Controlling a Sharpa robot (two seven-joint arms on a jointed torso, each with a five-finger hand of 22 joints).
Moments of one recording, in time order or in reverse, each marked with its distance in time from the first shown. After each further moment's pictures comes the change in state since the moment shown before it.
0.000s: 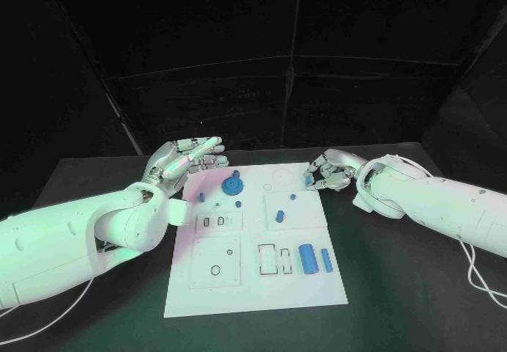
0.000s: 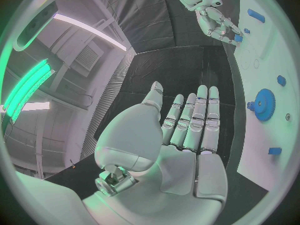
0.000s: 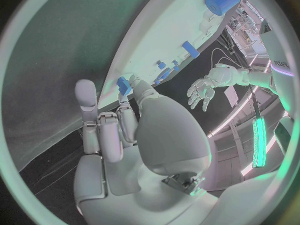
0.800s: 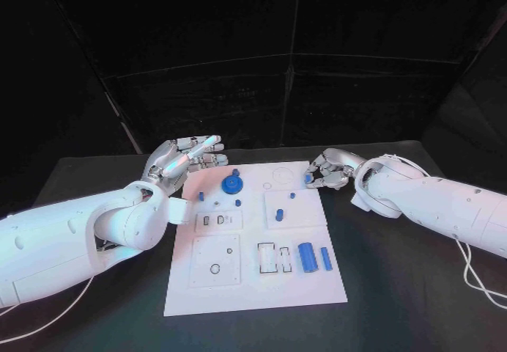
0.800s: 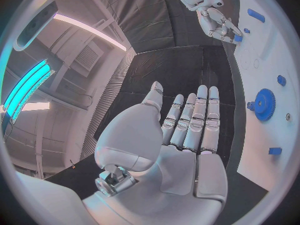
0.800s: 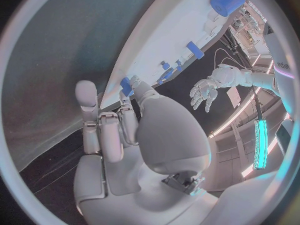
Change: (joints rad) left arm 0.000 0.001 0.000 -0.003 0.000 0.002 0.000; left_hand 0.000 0.000 0.000 0.000 0.000 0.000 0.000 0.000 0.000 0.000 0.000 0.000 0.000 0.000 0.000 0.000 0.000 0.000 0.000 0.000 0.000 0.000; right arm -0.006 0.011 0.000 -0.010 -0.008 -0.020 -0.021; right_hand -0.008 0.034 0.038 -0.004 -0.007 0.070 -0.020 0.023 0.006 0.020 -0.020 0.017 0.000 0.000 -0.008 0.000 0.001 0.000 0.011 -0.011 0.008 0.012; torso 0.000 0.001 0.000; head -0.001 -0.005
